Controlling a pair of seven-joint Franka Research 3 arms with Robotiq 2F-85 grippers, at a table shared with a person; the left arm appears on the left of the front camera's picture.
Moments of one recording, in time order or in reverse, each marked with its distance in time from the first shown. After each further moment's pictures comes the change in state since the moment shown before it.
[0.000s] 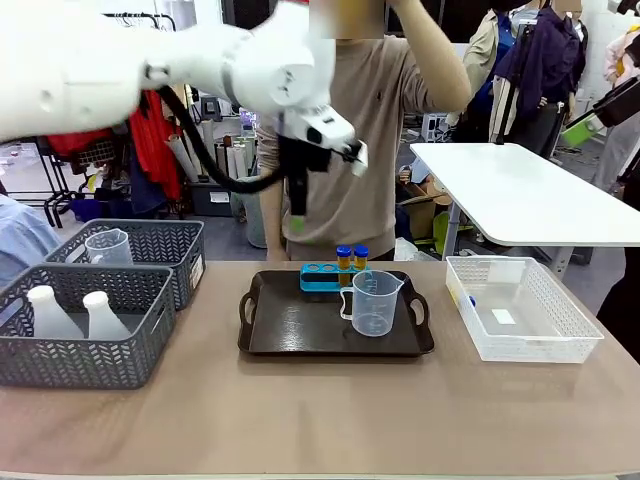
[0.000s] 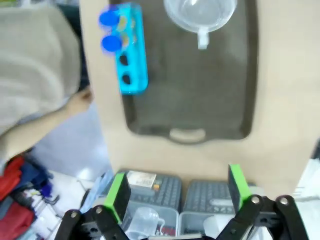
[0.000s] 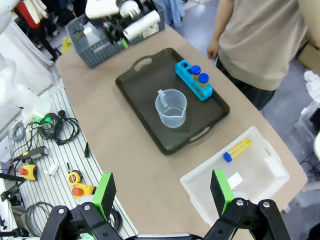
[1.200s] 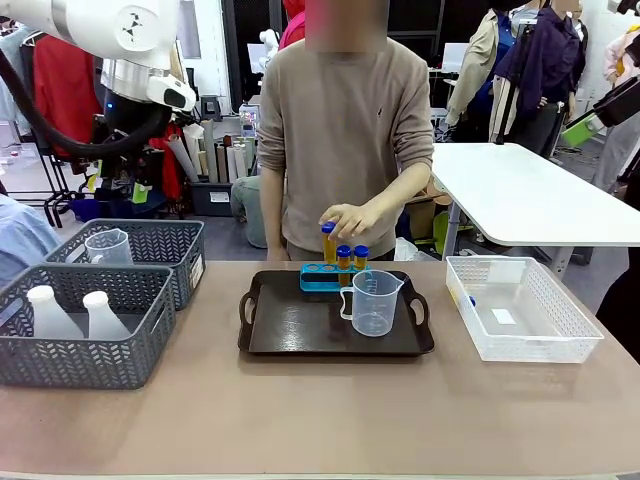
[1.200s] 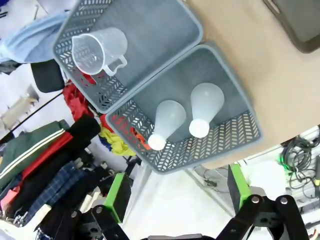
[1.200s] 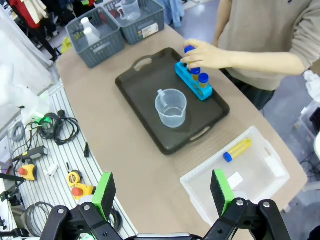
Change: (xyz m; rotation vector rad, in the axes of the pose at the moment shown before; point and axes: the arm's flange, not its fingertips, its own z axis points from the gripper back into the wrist) left arm -0.242 0.005 0.033 -0.002 0.345 0.875; right arm 0.000 0.000 0.000 -0.001 0.001 -0.001
